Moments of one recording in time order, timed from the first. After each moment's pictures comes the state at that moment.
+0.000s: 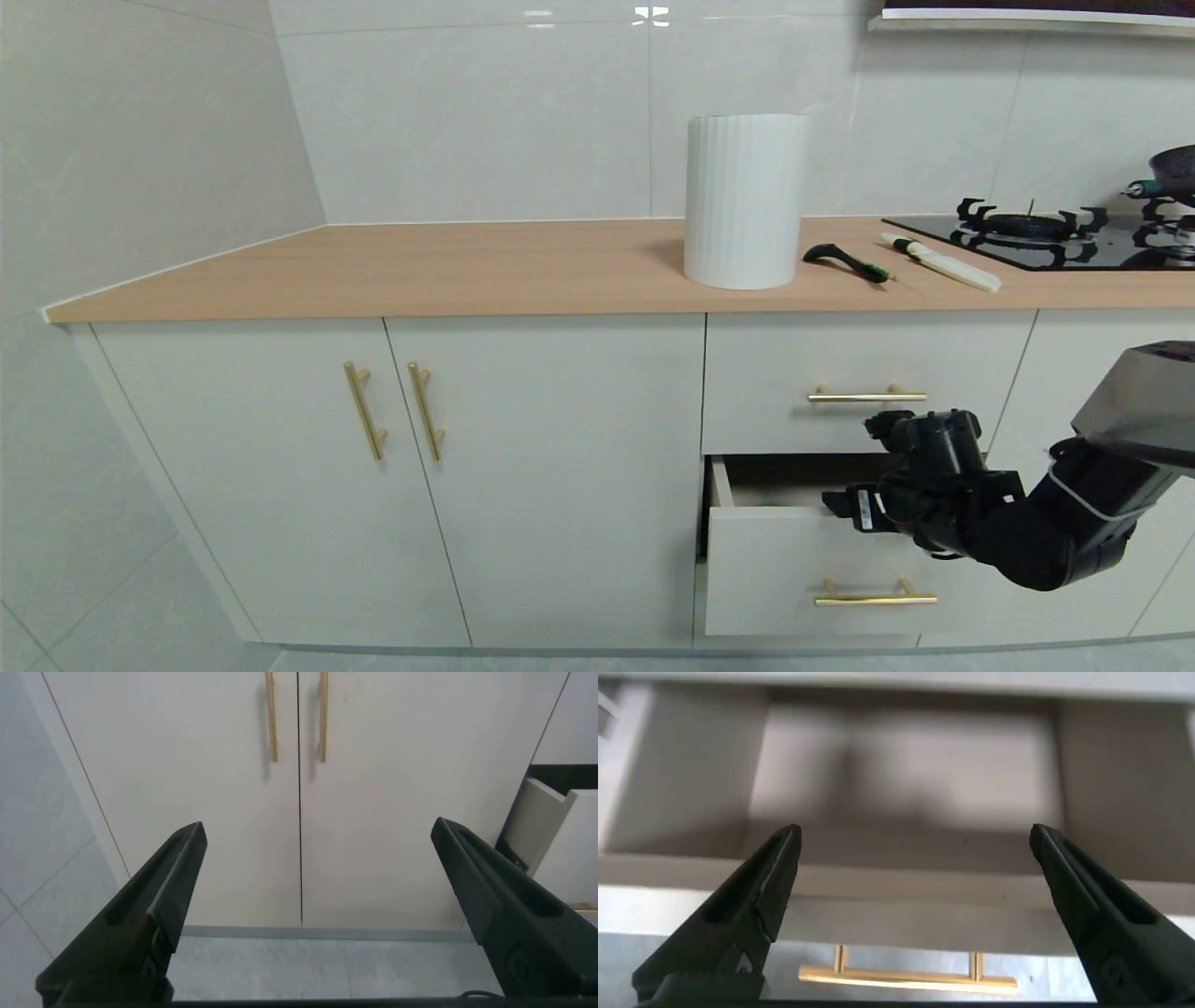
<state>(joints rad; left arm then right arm) 0.00 0.00 0.00 0.00 0.02 0.00 0.24 2.17 -0.73 -0.74 -0.18 0.13</state>
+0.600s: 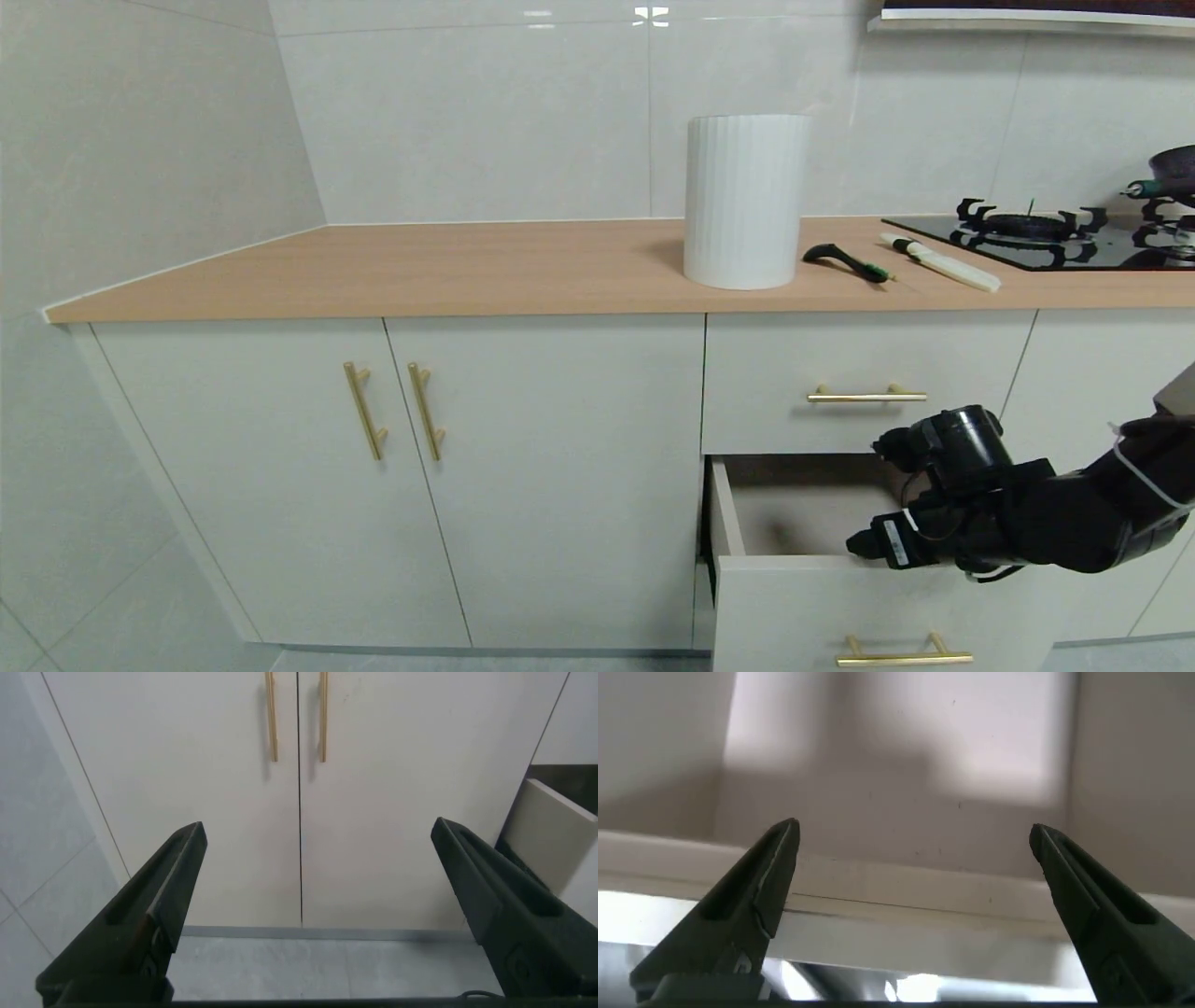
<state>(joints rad) 0.00 0.00 0.00 0.00 0.02 0.00 0.25 2.01 -0.73 -0.35 -0.12 0.04</state>
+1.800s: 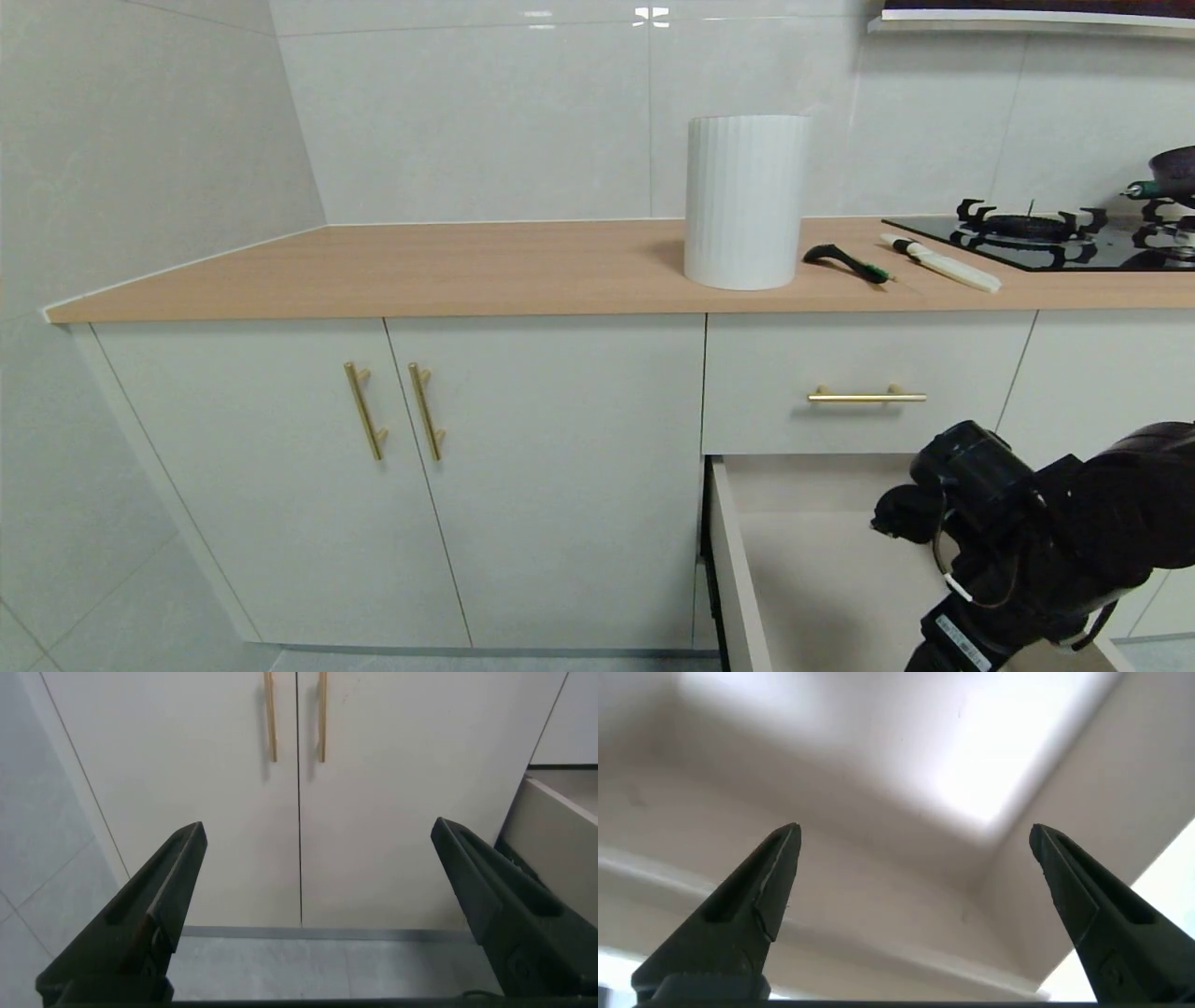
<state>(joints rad) 0.00 0.00 0.00 0.00 0.02 0.00 0.40 1.78 -0.81 0.33 -0.12 -0.10</state>
